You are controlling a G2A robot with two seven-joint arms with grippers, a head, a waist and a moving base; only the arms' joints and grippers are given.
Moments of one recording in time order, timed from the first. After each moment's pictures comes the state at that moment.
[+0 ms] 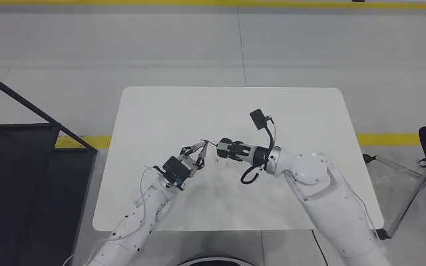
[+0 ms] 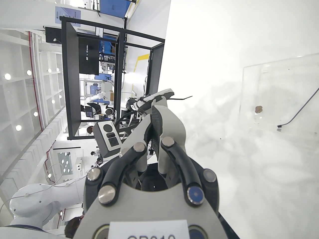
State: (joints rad) left arm 1.23 -1.27 -1.12 -1.34 1.68 -0.10 0.78; right arm -0.95 -1.17 1.05 -1.66 0.08 0.16 0.78
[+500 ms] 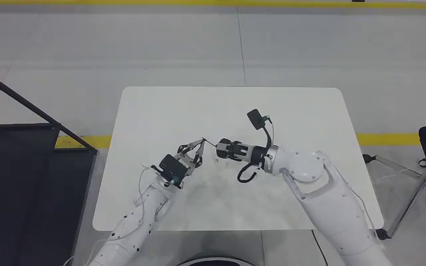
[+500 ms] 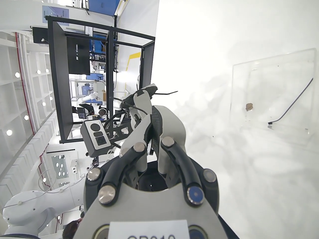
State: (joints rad) left arm 1.23 -1.27 -1.13 -1.35 1.65 -0.09 0.77; right arm -0.93 -1.17 1.03 -1.65 0.05 0.21 0.78
